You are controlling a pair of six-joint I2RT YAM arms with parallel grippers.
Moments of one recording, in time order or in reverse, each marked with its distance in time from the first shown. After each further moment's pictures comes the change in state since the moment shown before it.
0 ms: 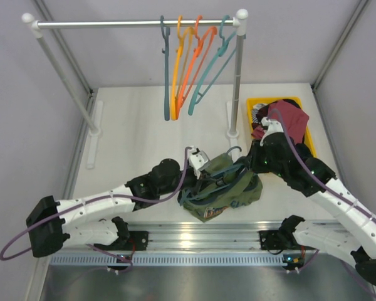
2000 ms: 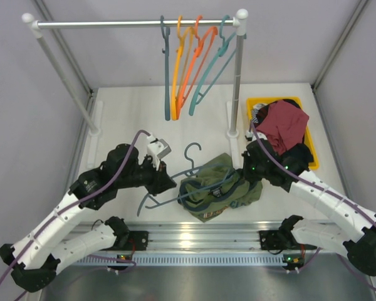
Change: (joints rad) left arm 0.291 -0.319 0.322 -0.943 0.227 -0.093; right arm -0.035 0.129 -0.194 0.100 -0.046 -0.036
